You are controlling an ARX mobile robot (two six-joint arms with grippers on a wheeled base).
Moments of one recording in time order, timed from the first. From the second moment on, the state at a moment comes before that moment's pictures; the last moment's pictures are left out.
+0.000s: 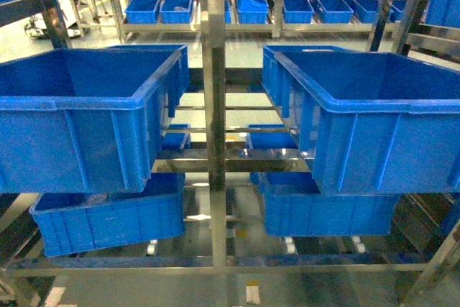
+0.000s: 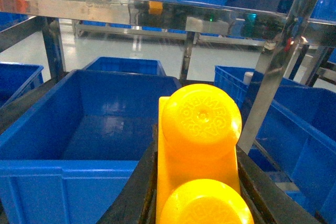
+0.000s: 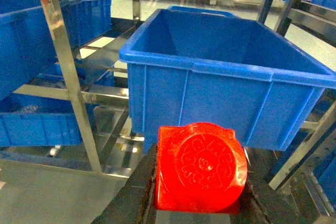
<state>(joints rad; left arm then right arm) 0.08 1.01 0.48 0.52 0.12 -0.10 -0.02 0.98 0.12 0.68 -0.16 -0.09</state>
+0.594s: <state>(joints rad) 0.08 1.01 0.48 0.53 0.12 -0.10 -0.02 0.98 0.12 0.68 -0.16 -0.09</state>
